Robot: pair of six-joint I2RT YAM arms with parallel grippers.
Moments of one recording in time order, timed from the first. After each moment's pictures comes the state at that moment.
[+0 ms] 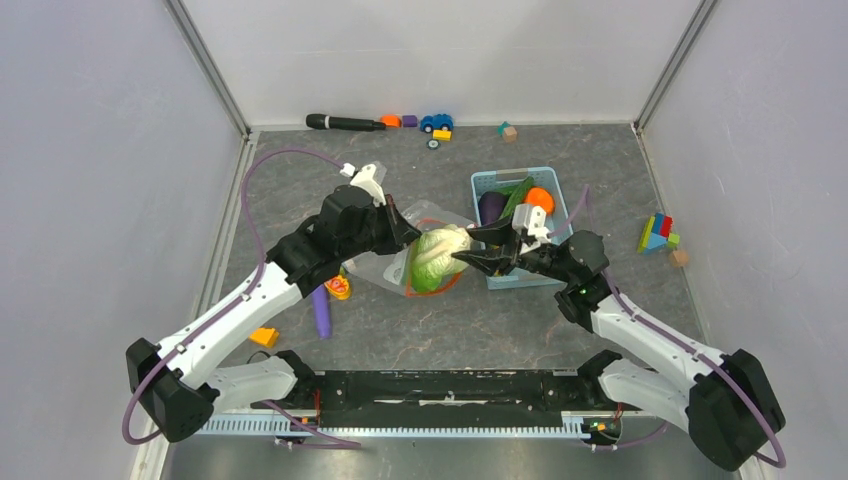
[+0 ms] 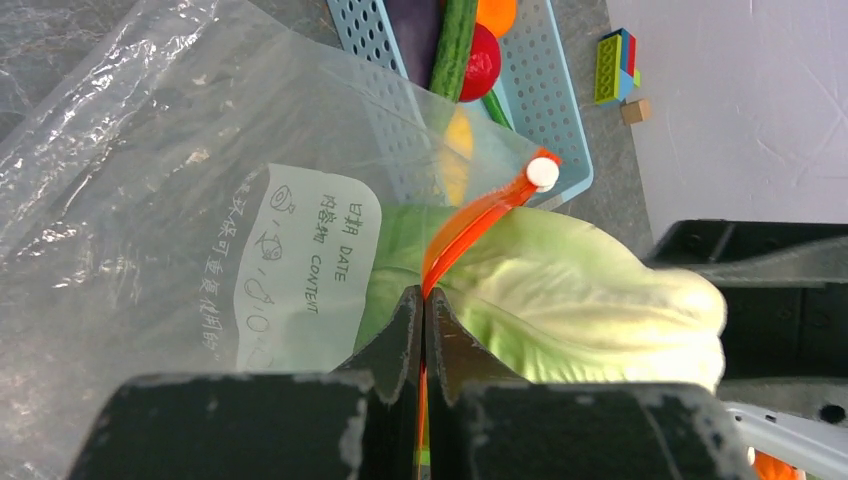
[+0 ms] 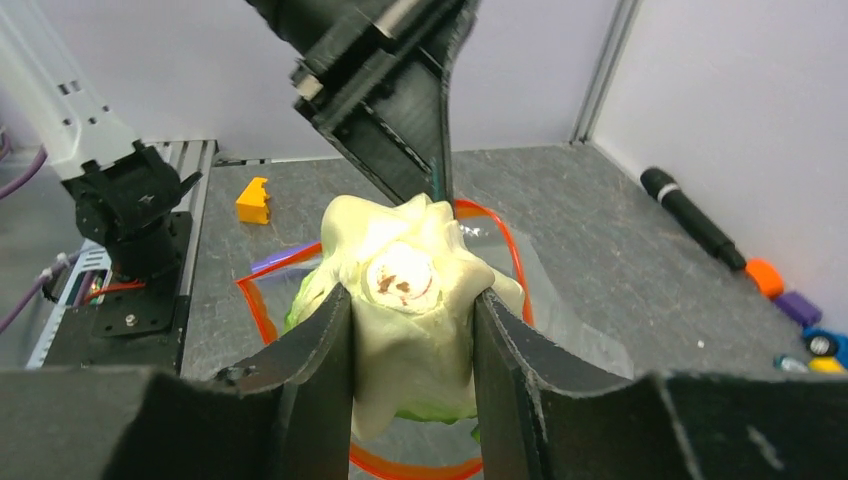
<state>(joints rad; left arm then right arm) -0.72 1.11 1.04 -0.43 0.03 -0.73 0.56 0.99 0.49 0.76 -0.74 0.03</state>
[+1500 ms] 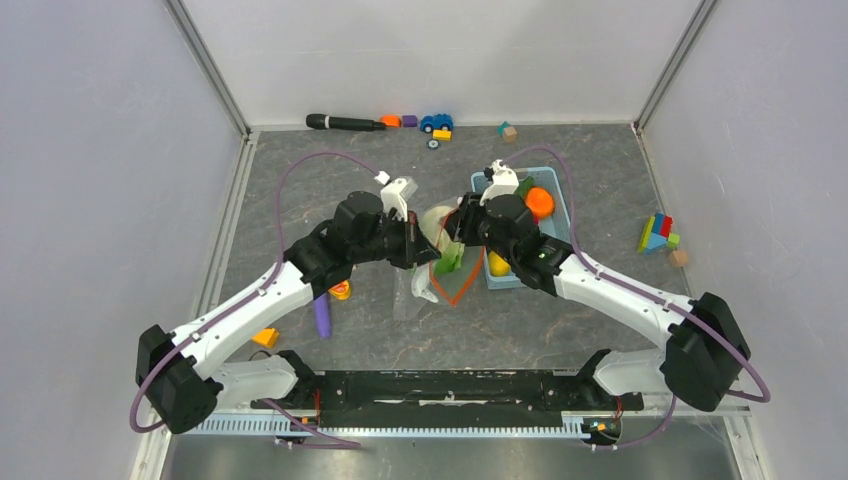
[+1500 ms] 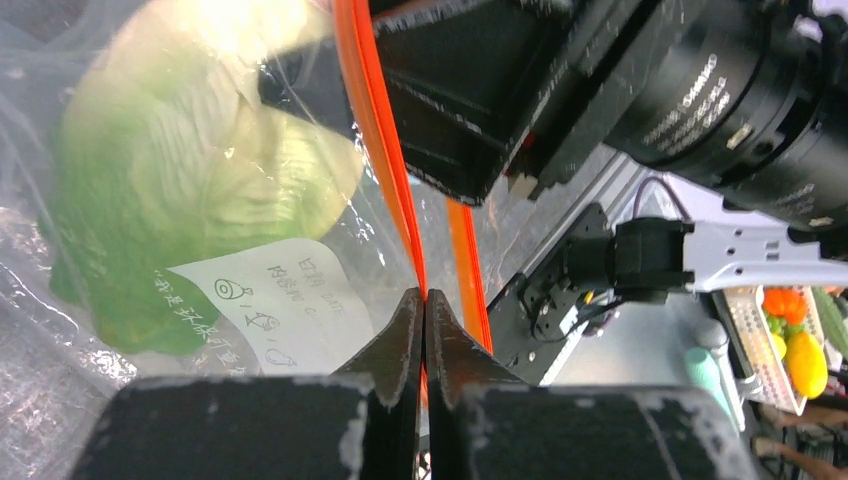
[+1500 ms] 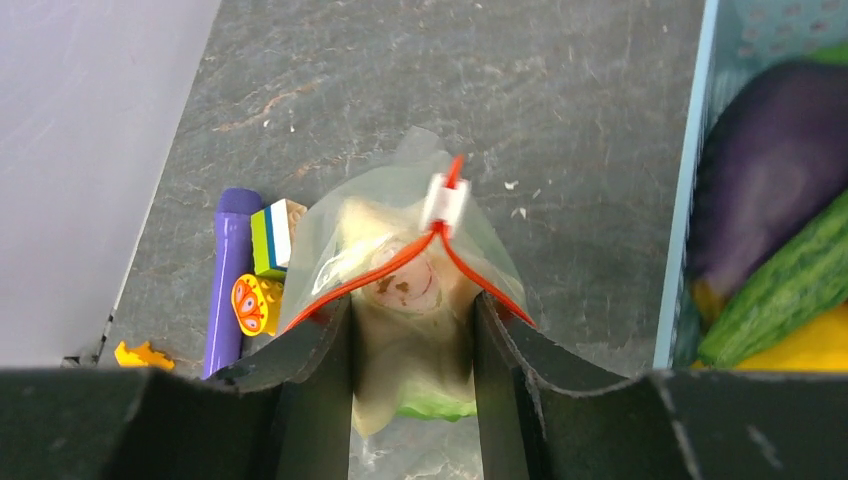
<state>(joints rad) -0.74 1.15 0.99 -0.30 0.28 -0.57 0.76 1.30 0.89 0.07 0.20 0.58</state>
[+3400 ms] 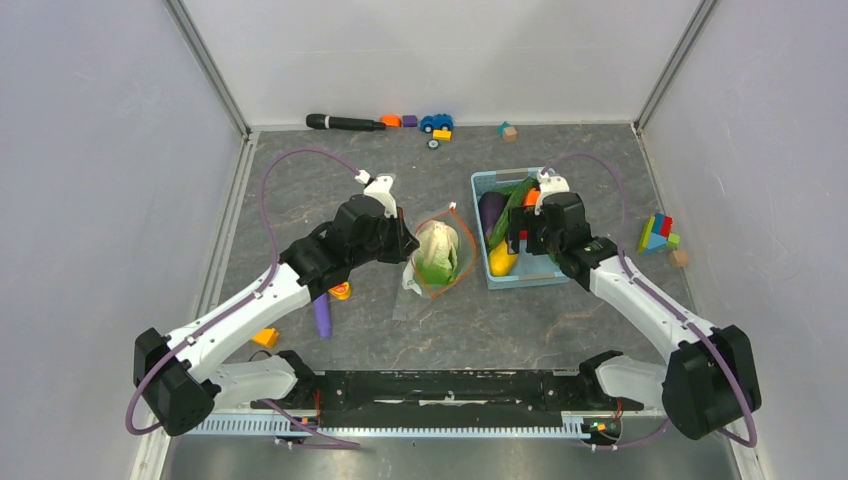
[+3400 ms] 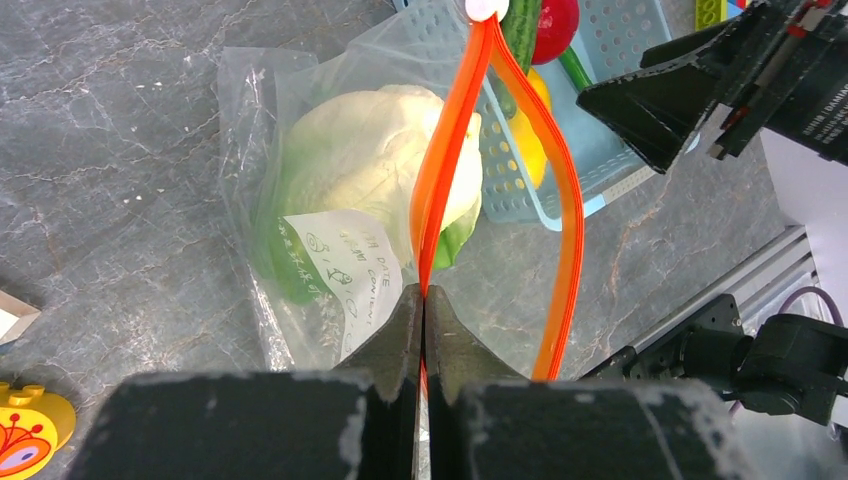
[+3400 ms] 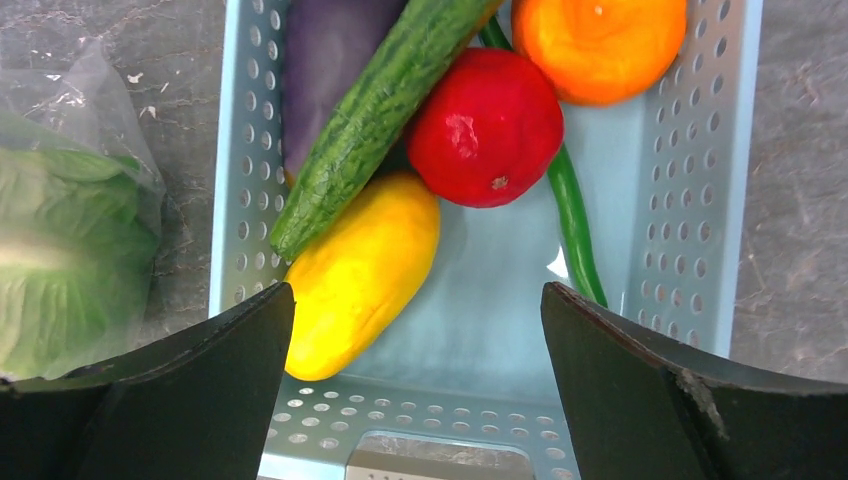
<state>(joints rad) -0.76 1.14 0.99 -0.41 -0.06 -0.56 0.38 1.18 0.76 -0.25 0.10 0.21</state>
